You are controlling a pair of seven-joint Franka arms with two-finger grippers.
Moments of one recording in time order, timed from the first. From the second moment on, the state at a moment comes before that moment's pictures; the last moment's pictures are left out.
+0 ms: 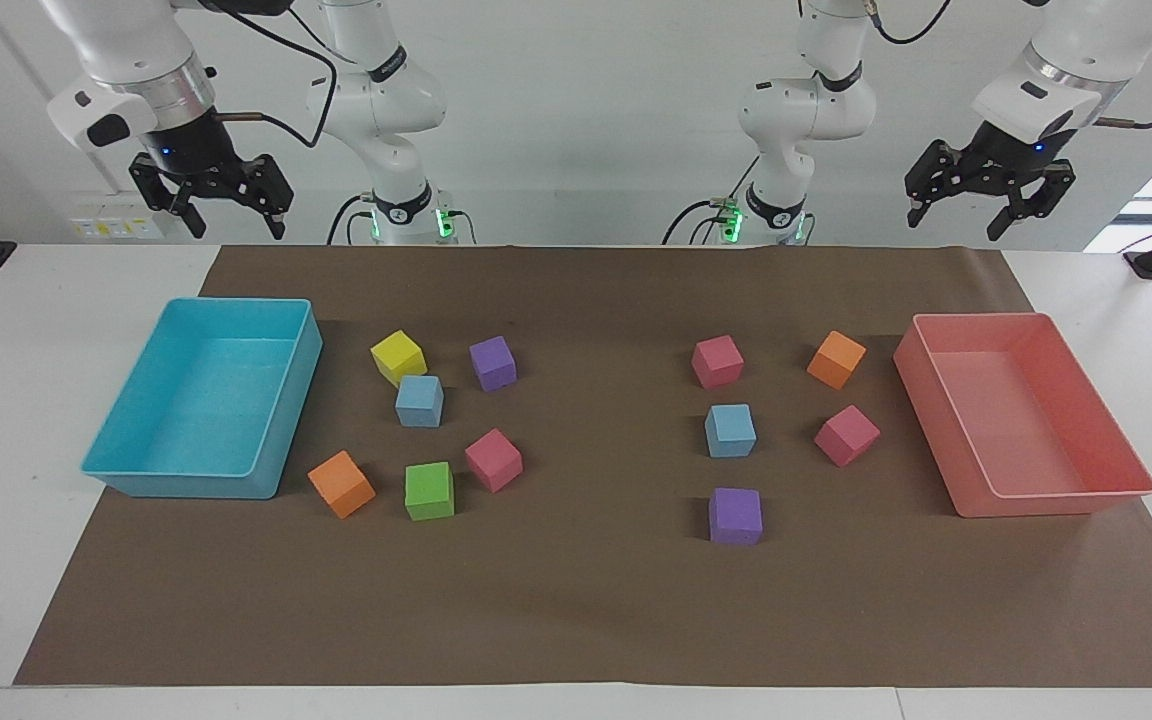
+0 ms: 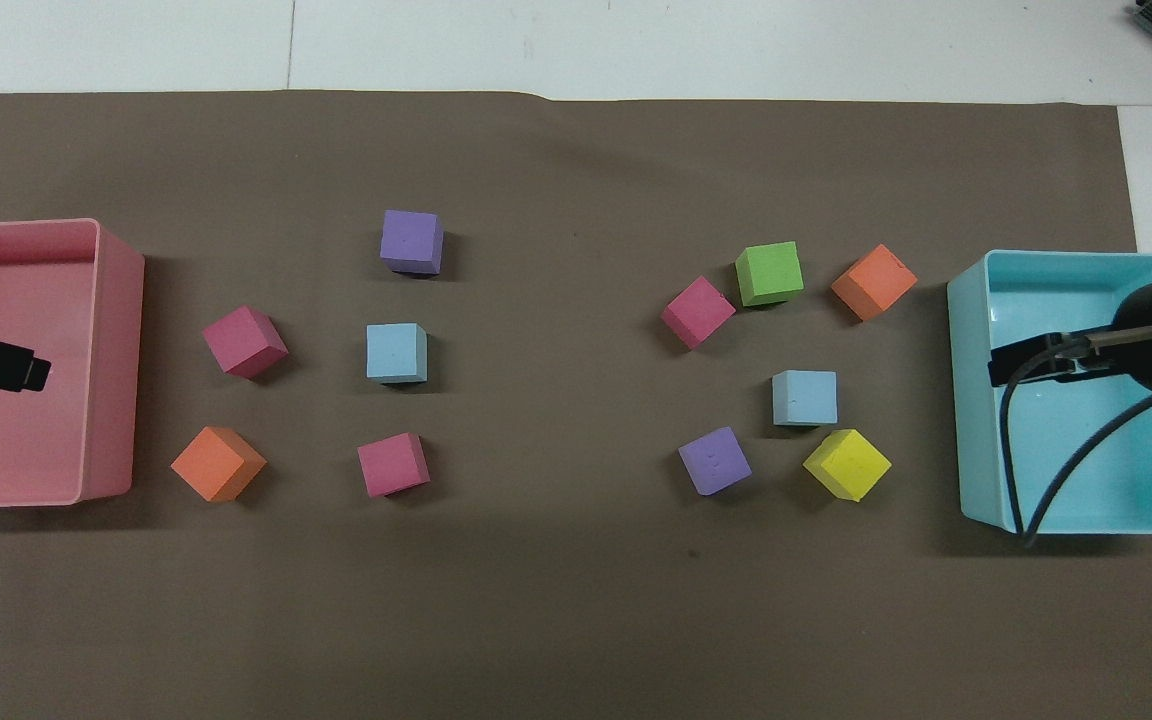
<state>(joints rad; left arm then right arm) -0.07 -0.04 0.00 -1.47 -0.03 1.40 0.20 0.17 -0.07 -0.11 -1.76 -0.02 1.65 -0.03</state>
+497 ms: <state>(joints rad) -0.07 -0.04 0.00 -1.47 -0.03 1.40 0.20 0.28 0.02 -0.11 -1.94 -0.01 1.94 0.06</state>
